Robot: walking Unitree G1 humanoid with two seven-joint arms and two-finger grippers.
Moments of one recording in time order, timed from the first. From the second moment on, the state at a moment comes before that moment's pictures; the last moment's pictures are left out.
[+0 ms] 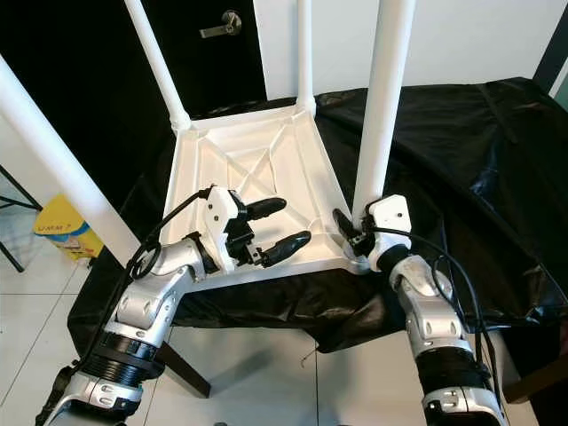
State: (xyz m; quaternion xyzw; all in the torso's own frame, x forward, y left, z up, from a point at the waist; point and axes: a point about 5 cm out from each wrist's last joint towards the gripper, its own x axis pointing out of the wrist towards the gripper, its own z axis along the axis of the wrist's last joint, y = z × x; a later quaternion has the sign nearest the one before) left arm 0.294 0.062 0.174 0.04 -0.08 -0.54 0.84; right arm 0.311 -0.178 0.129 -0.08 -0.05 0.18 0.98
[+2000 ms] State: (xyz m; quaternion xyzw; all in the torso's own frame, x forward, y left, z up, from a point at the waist) left arm 0.290 0.065 0.163 0.05 -0.07 -0.53 0.84; right arm 0.275 -0.177 0.127 -0.01 -0.08 0.17 0.98
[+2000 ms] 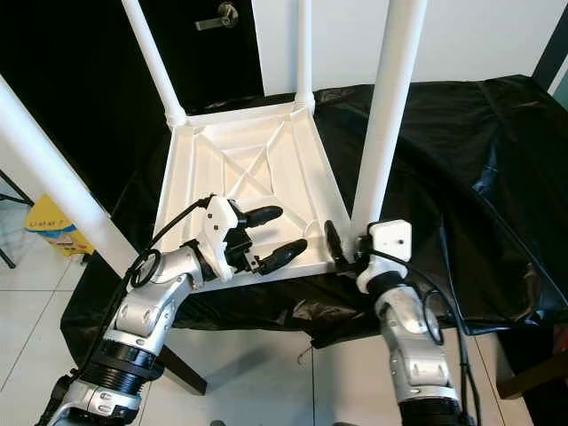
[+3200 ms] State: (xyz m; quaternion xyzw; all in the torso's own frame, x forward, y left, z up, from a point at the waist) left arm 0.294 0.064 0.170 0.06 -0.08 -0.53 0.84; right arm 0.296 -0.225 0.144 -0.14 0.00 0.38 0.91
